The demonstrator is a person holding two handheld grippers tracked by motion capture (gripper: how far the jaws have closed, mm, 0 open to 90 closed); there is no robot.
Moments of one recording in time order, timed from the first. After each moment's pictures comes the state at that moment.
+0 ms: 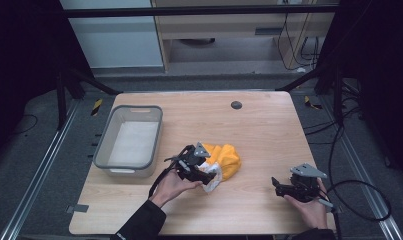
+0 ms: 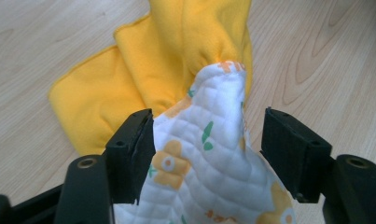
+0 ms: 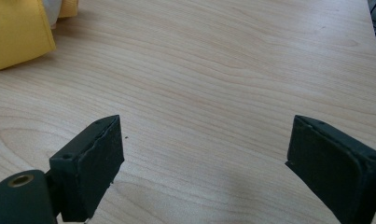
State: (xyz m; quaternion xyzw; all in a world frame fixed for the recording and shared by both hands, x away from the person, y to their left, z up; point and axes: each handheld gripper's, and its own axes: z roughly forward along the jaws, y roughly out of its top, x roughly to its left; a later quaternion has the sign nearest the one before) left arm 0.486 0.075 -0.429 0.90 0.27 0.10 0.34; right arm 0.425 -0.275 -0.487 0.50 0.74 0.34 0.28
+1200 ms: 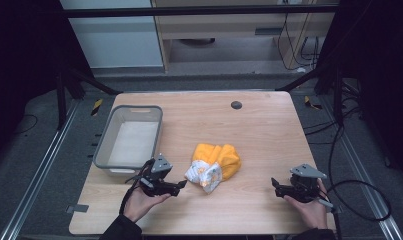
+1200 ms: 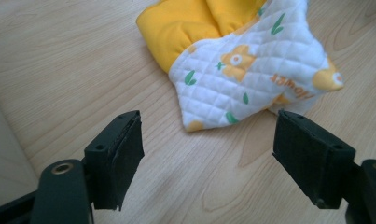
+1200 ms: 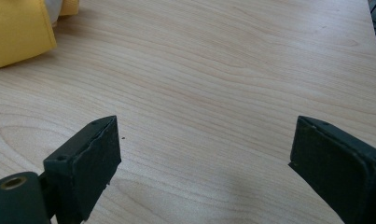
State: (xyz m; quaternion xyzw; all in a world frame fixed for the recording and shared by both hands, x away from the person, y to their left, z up) left arm 0.445 0.169 -0.451 0.85 0.35 0.14 0.38; right arm 0.423 -0.274 -0.487 0.50 0.74 0.34 0.28
